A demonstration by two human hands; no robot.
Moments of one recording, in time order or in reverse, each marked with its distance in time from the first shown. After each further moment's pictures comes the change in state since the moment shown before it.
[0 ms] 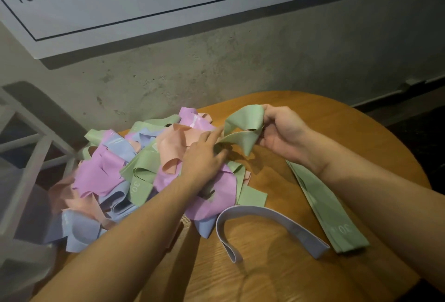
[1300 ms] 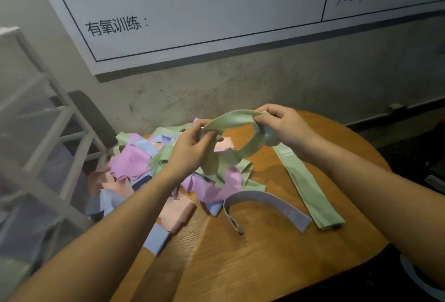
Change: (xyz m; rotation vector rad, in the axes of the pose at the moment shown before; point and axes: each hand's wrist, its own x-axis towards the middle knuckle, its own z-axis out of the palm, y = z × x) left_hand -0.092 0.057 -0.116 -0.603 0.228 0.154; right_hand -0.097 -0.020 0.035 -0.799 0.060 -0.490
